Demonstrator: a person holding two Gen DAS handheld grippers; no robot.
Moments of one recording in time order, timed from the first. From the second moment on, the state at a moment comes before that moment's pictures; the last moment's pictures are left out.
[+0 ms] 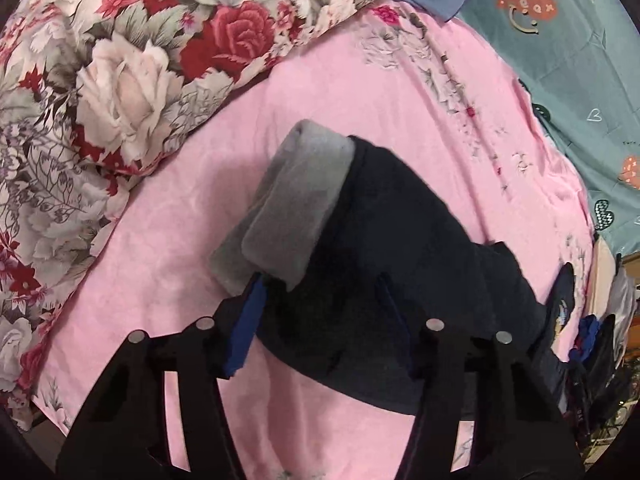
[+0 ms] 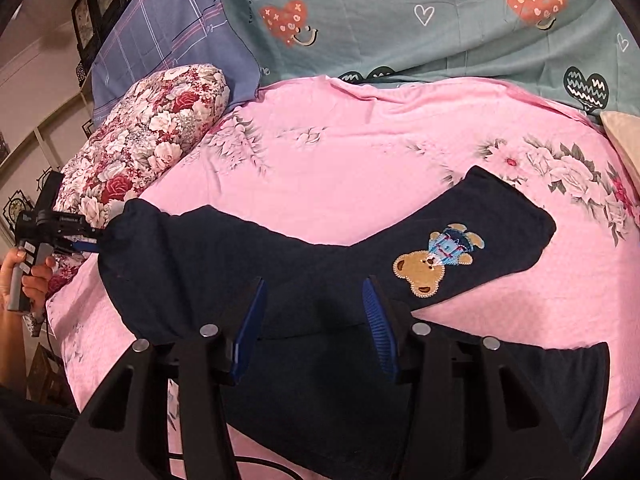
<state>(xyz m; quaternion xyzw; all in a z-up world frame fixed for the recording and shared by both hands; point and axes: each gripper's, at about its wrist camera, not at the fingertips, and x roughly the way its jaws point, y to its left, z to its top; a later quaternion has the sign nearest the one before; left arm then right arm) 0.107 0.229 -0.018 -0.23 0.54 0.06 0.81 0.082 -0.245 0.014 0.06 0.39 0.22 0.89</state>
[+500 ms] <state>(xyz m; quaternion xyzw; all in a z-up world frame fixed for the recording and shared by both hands) 0.108 0.230 -0.022 -0.29 0.54 0.07 0.79 0.080 -0.240 0.019 0.05 0.39 0.23 0.89</state>
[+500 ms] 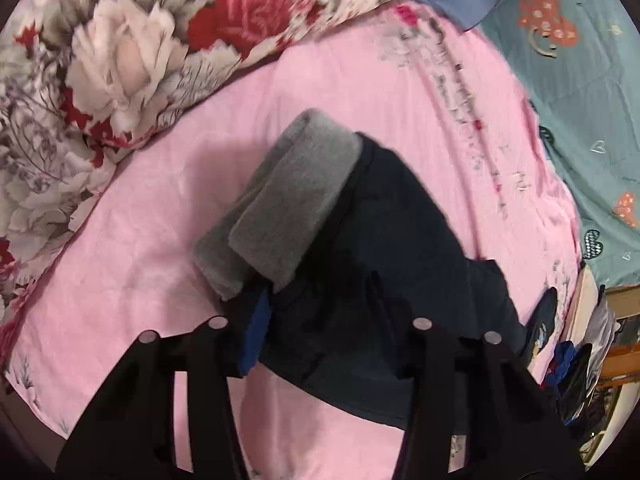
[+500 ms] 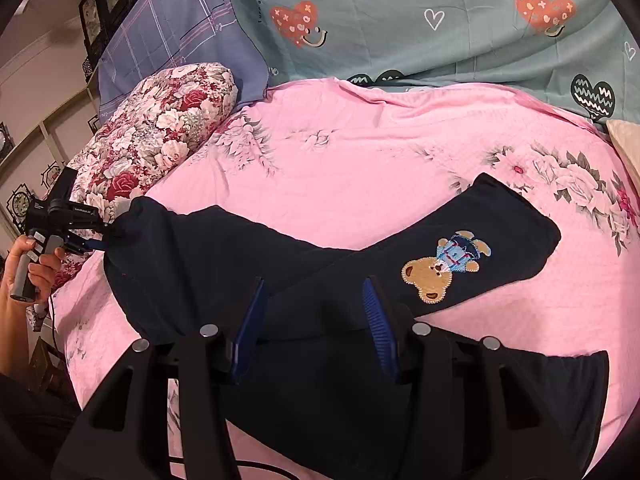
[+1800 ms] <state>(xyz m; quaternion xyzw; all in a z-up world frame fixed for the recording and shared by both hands) 0.063 0.240 -0.005 -0.22 0.52 0.14 0.82 0.112 -0.270 0.026 0.08 0.42 0.11 0.90</state>
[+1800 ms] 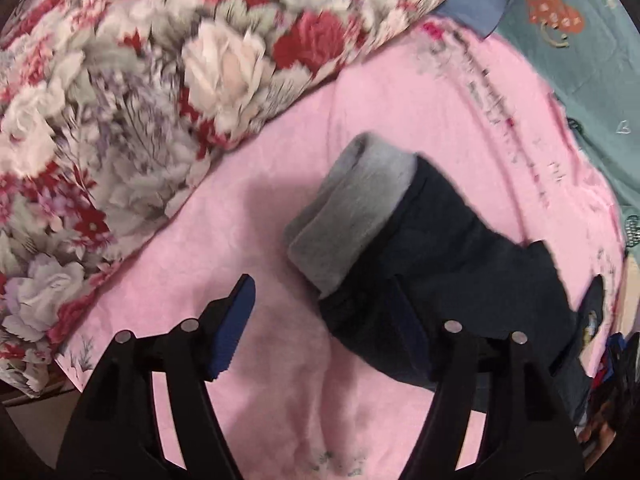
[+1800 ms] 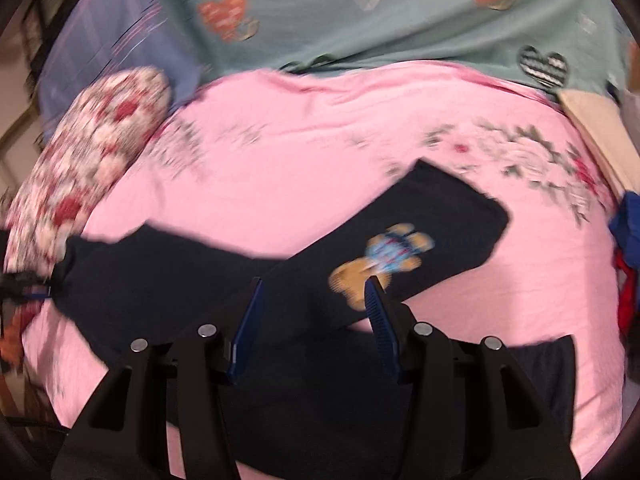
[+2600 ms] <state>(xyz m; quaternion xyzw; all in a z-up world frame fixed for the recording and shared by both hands) 0.095 0.151 -0.042 -0.03 0.53 0.12 0.84 0.246 -0.306 -0.033 0.10 0.53 -0.05 0.84</state>
